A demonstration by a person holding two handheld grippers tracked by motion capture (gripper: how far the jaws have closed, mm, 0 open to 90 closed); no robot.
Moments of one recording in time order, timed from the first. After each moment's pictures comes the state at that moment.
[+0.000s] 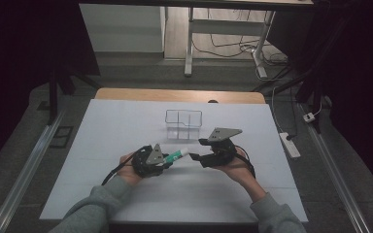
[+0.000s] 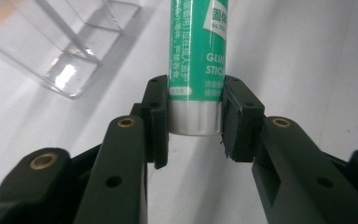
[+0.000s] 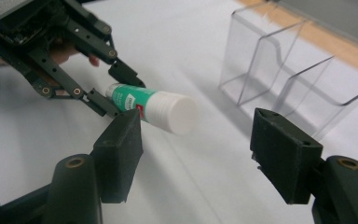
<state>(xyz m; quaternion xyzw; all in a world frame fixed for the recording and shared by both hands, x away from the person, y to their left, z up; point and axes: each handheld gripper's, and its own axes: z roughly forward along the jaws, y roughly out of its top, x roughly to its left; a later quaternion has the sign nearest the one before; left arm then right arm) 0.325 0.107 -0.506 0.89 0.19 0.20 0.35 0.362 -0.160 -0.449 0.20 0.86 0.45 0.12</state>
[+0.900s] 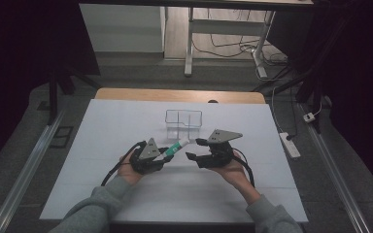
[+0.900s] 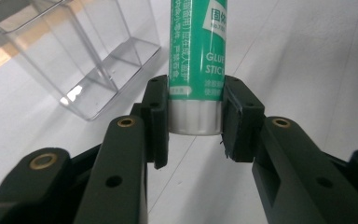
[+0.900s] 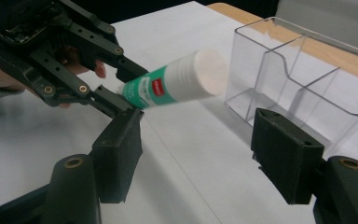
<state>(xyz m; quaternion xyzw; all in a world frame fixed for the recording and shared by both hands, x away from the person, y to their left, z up) 0.325 0.110 -0.499 0.85 0.23 0.20 0.43 0.357 -0.152 -0.459 0.22 0.83 0.49 0.12</state>
